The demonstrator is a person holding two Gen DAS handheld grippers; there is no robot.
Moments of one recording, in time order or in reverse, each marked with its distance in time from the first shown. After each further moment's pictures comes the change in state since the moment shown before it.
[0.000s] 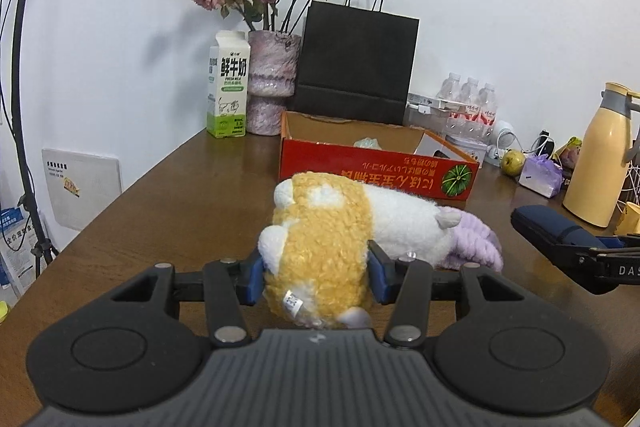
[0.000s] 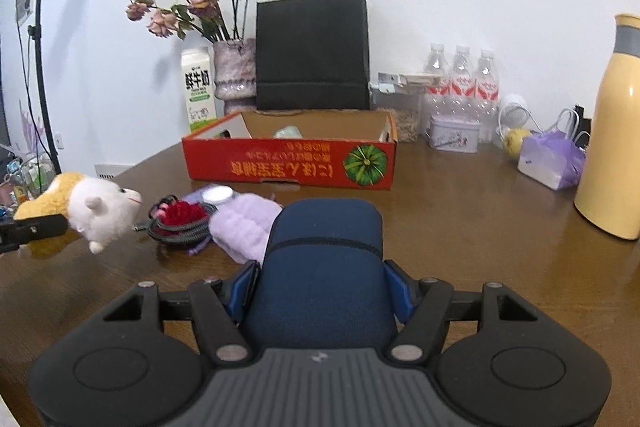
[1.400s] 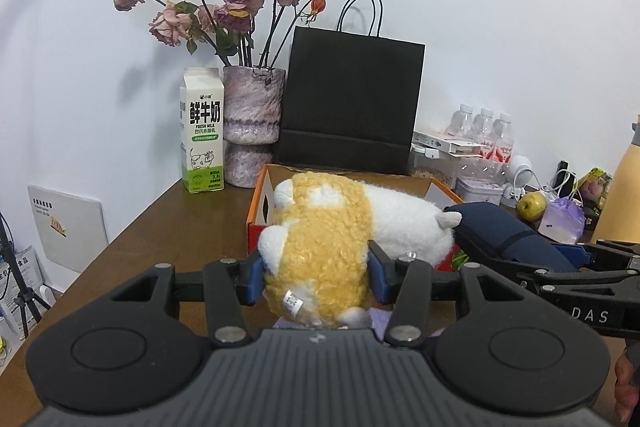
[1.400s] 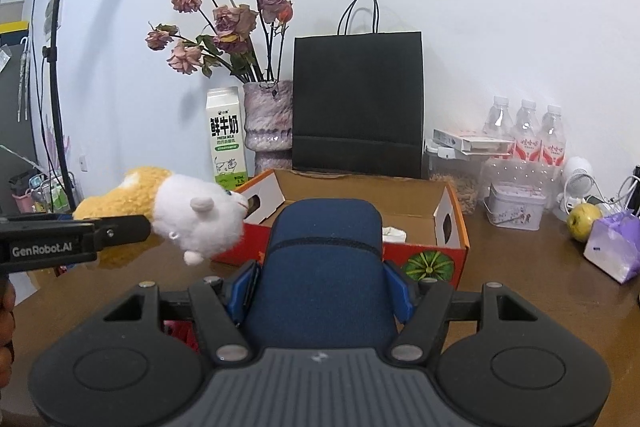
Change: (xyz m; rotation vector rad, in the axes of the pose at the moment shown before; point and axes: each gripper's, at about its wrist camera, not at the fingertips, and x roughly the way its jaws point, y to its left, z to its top) left arm 0.094 -0.037 0.085 0.014 -0.048 0.026; right arm 0.089 0.022 0.088 -0.056 -0.087 0.094
